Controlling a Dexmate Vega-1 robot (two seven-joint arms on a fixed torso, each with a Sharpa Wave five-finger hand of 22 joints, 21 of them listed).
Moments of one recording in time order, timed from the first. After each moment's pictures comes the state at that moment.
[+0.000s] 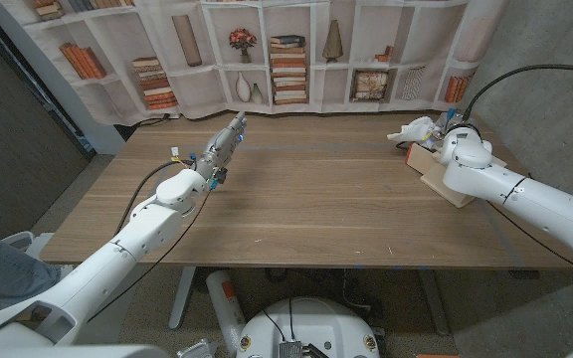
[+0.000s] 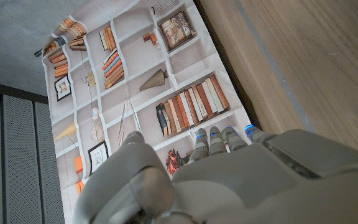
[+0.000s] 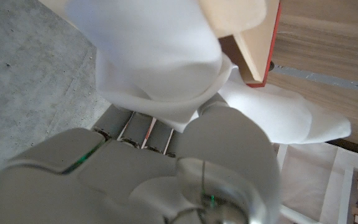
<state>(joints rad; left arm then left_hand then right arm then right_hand) 0.89 0.65 0.38 -1.58 -0.60 -0.09 0.05 0.37 0.02 0.12 0.09 0.25 0.01 0.03 0.20 0.18 -0.02 0.01 0.20 0.18 -0.13 0.00 0.18 0.18 -0.17 -0.01 0.20 0.18 -0.47 -0.90 -0.83 -1.66 -0.46 -0.95 0.06 0.92 0.14 0.37 -0.11 0.17 0.92 -0.13 0.22 0.23 0.92 -0.16 0.22 0.18 0.87 -0.11 0.19 0.19 0.85 -0.11 0.38 0.20</state>
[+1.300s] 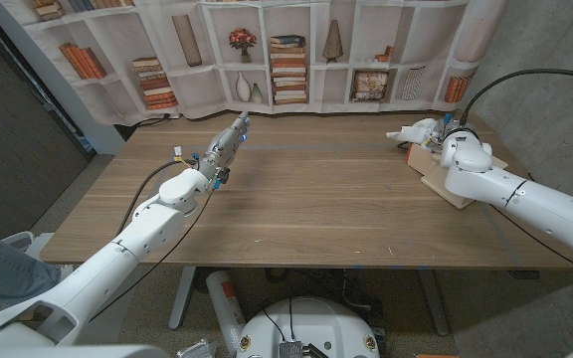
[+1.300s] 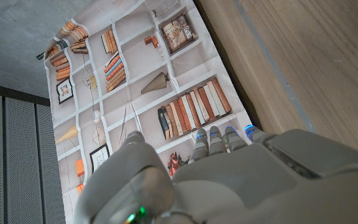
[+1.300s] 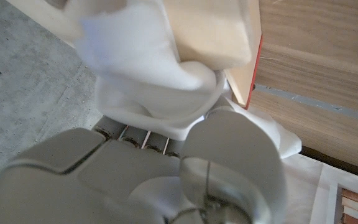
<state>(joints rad) 0.89 0.65 0.39 -1.60 -0.59 -0.08 0.05 0.38 0.03 0.11 0.08 0.25 0.01 0.03 0.20 0.18 -0.02 0.00 0.20 0.18 -0.13 0.00 0.18 0.18 -0.17 -0.01 0.20 0.18 -0.47 -0.92 -0.85 -1.67 -0.48 -0.94 0.13 0.83 0.05 0.30 -0.11 0.17 0.65 -0.15 0.17 0.23 0.69 -0.09 0.18 0.19 0.68 -0.06 0.18 0.19 0.77 -0.08 0.35 0.19</state>
